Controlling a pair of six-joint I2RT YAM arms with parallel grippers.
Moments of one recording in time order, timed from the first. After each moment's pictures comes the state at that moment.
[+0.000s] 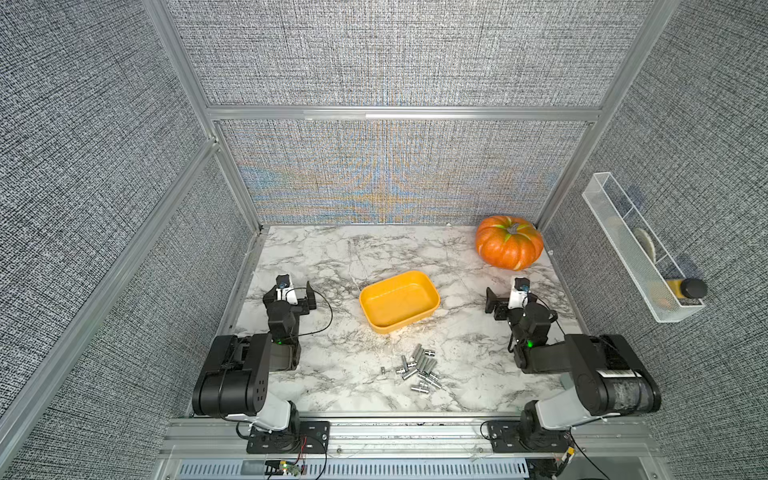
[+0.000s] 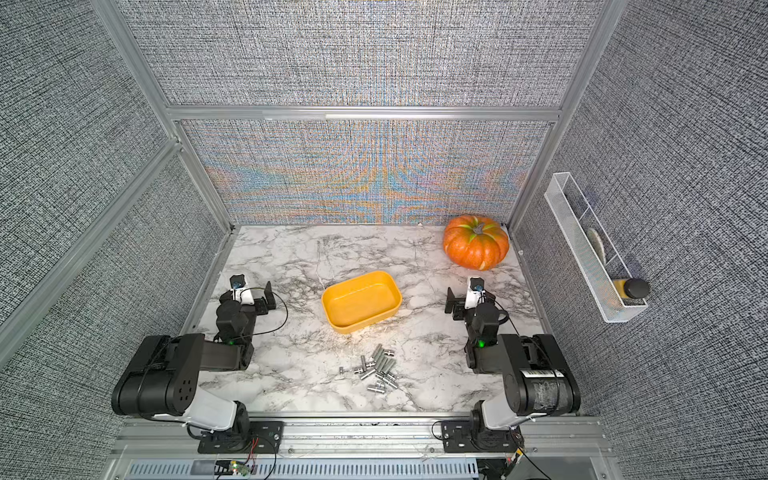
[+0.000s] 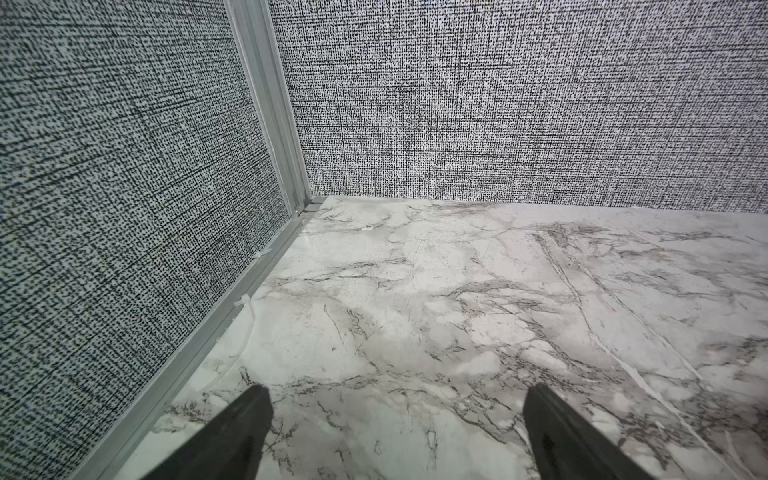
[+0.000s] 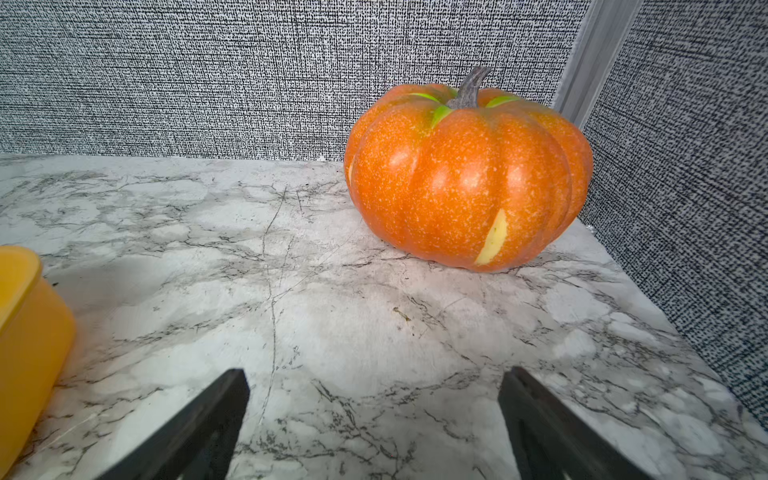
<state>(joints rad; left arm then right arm) -0.01 1.53 0.27 1.08 -0.10 0.01 -0.01 1.51 0.24 1.07 -0.01 -0.01</state>
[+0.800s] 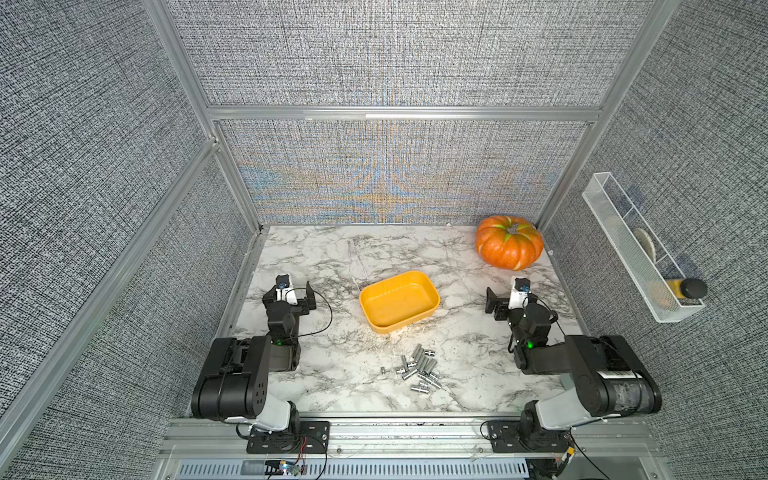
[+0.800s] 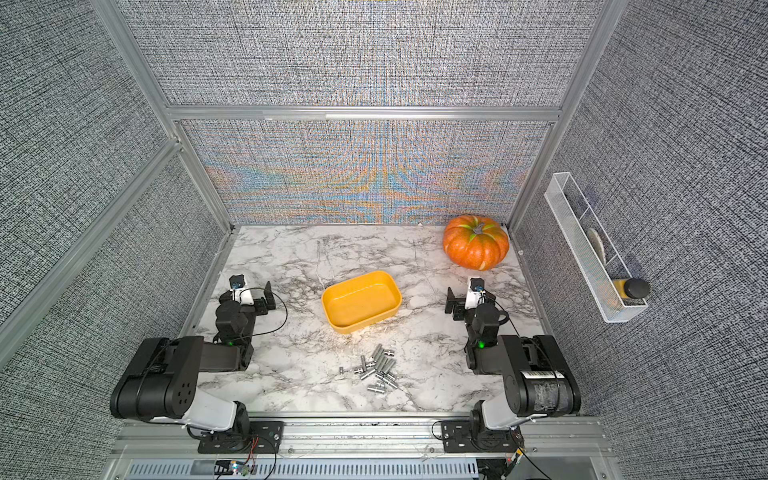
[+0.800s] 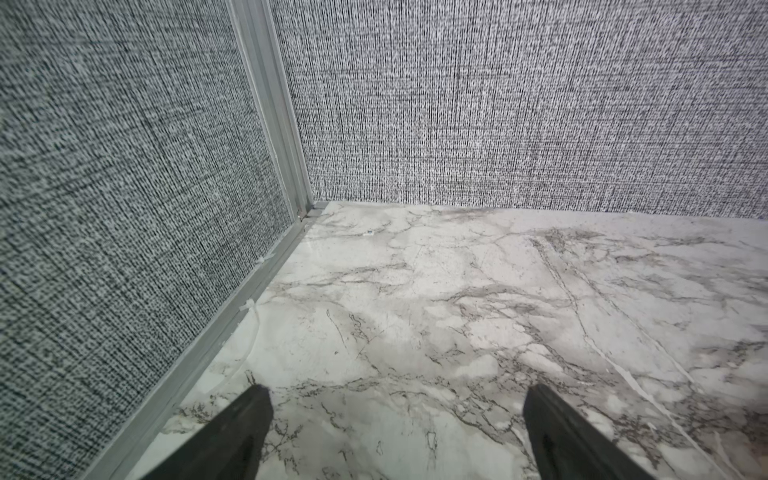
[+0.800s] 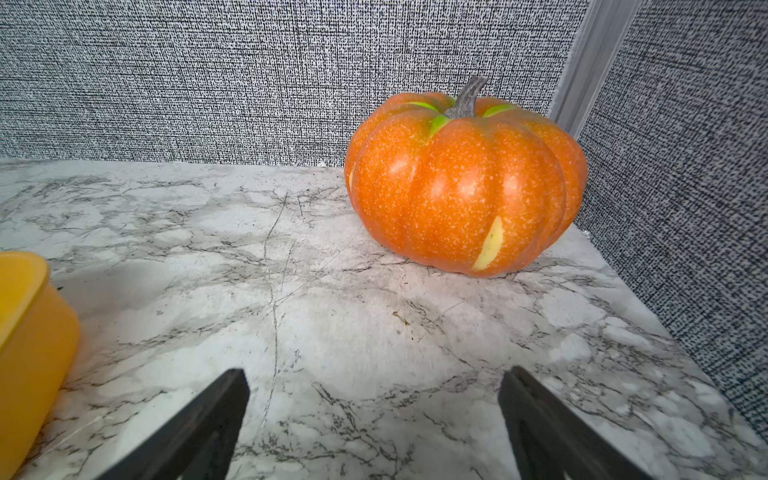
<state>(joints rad) -0.01 1.37 0.29 0.97 -0.12 0.00 0.00 1.41 0.26 1.08 -0.02 -0.02</state>
